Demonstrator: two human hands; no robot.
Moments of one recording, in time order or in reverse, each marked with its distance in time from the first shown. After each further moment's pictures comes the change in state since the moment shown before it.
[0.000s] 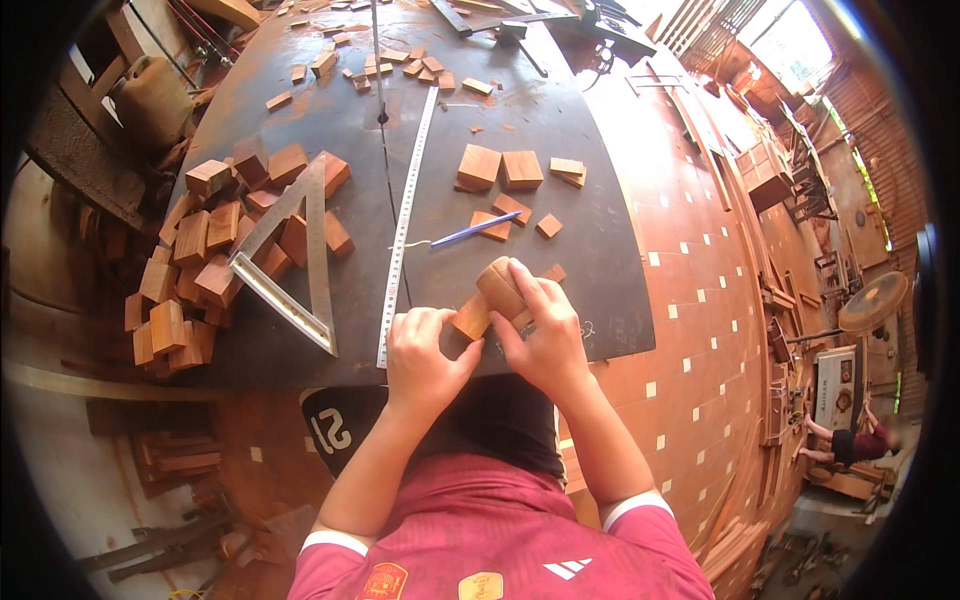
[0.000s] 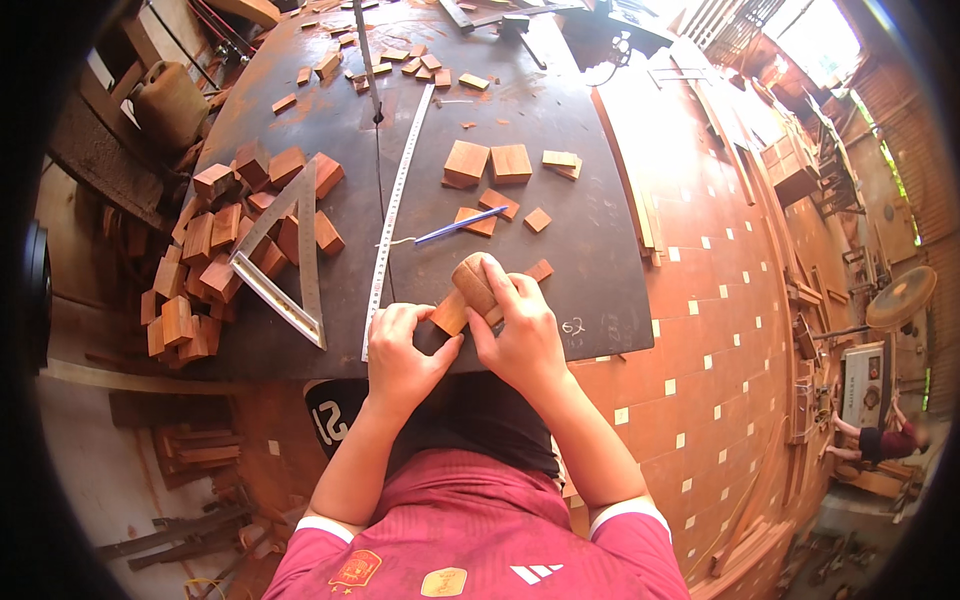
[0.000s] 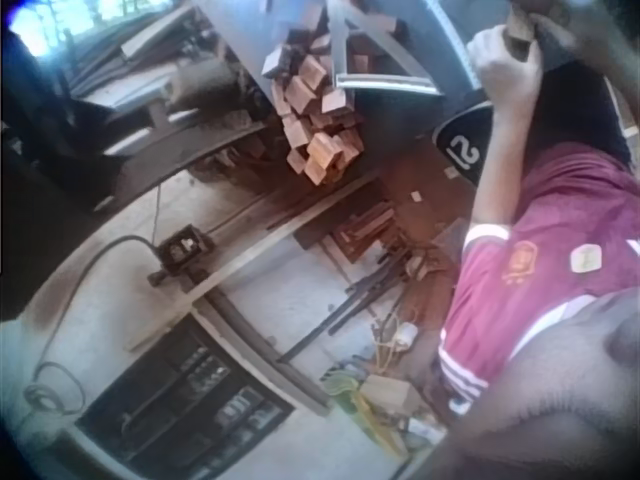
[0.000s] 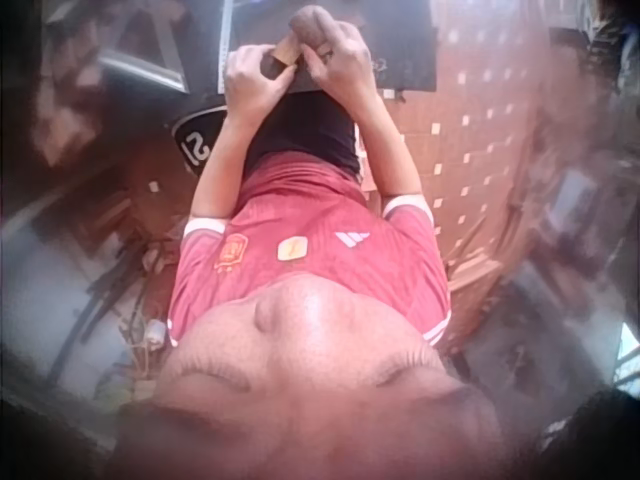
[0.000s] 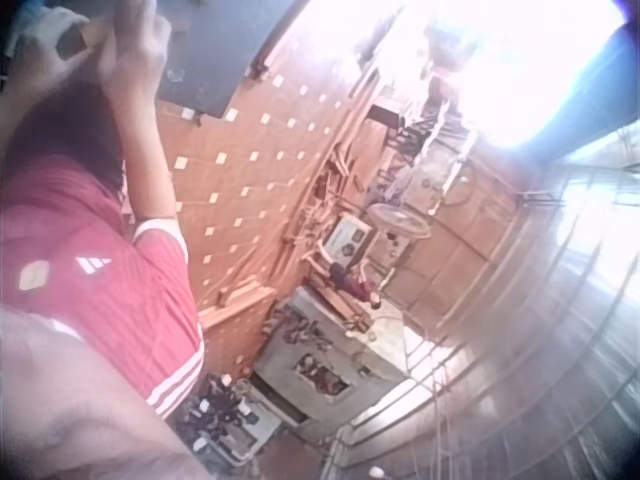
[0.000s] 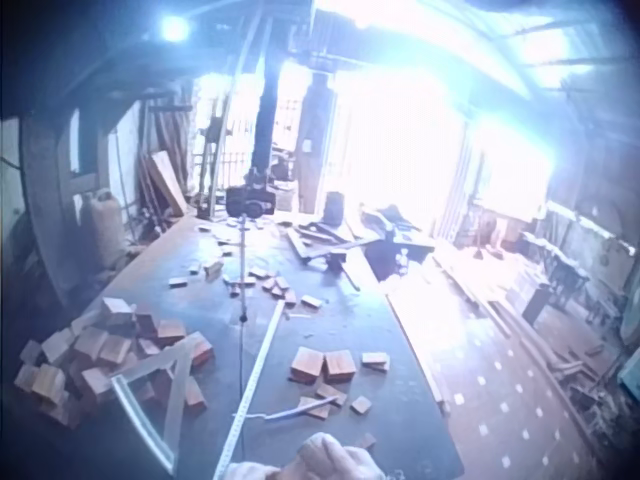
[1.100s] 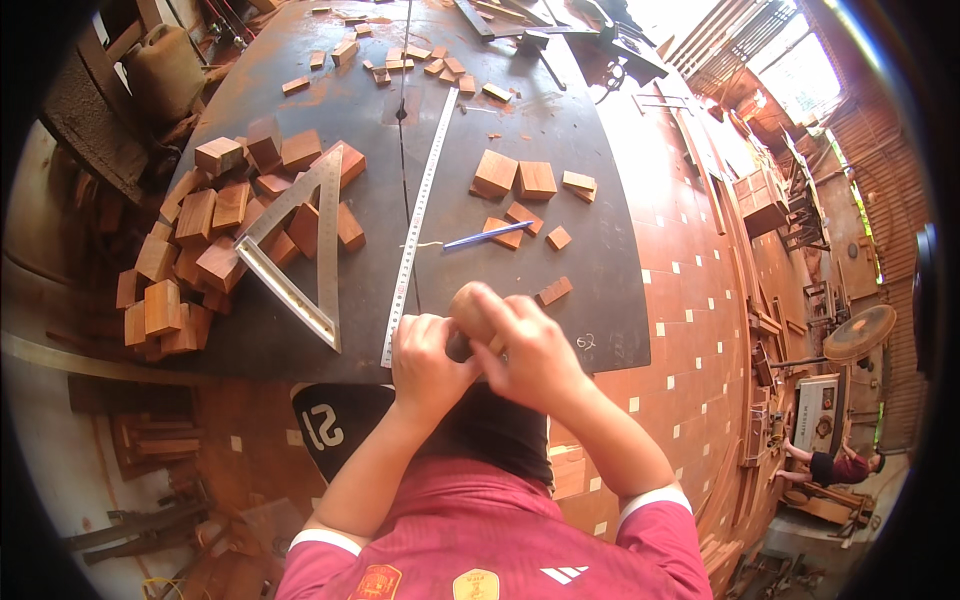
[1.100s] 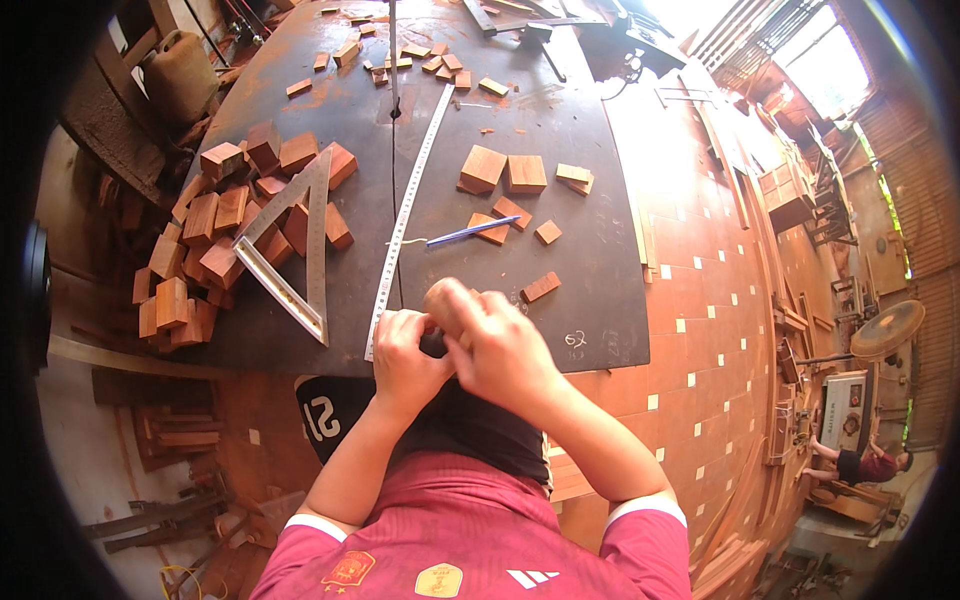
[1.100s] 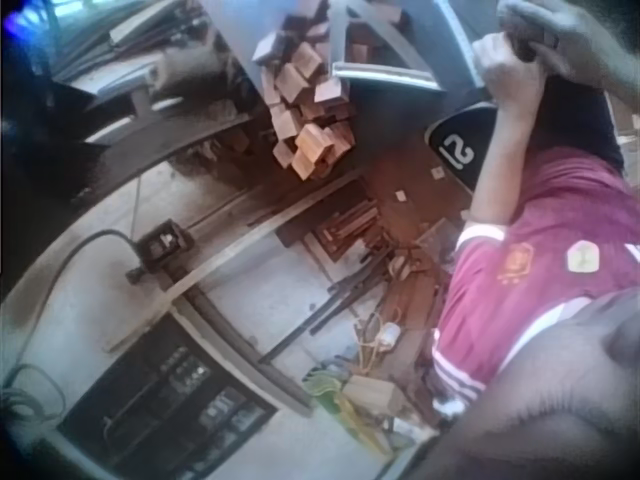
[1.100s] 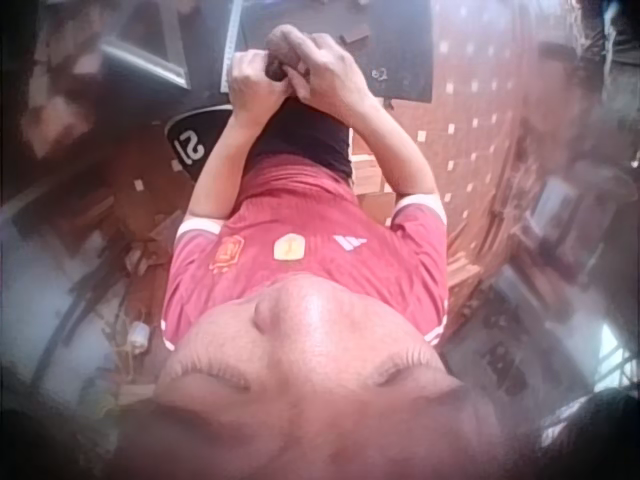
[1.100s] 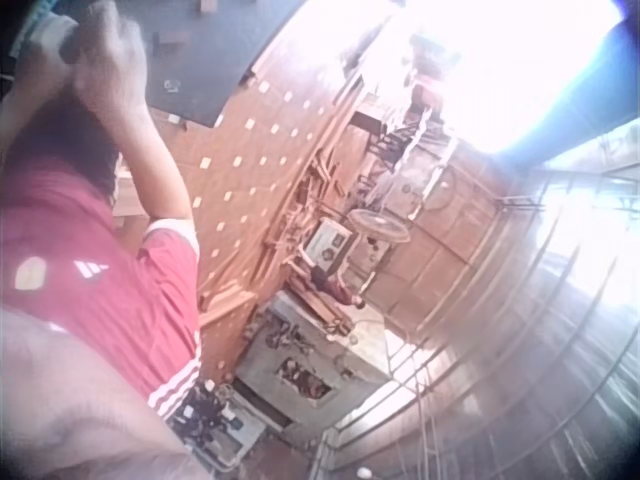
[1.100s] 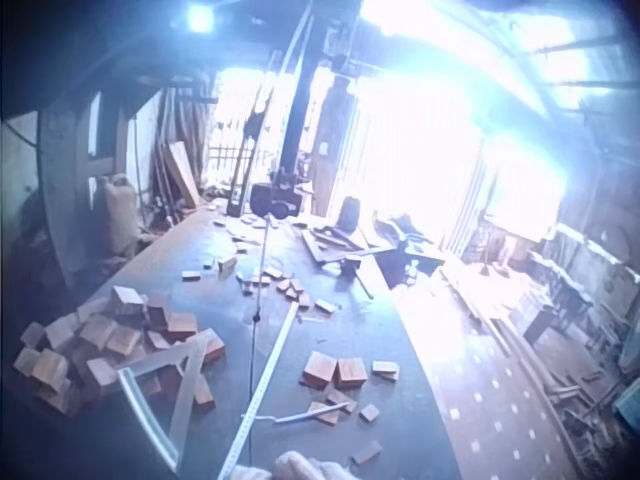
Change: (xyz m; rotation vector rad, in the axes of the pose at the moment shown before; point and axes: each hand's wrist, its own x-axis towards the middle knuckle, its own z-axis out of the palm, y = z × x) left_hand -0.004 -0.008 0.012 -0.020 0.133 0.024; right_hand 0.014 -0.029 -0.001 -0.091 -0.281 -0.198
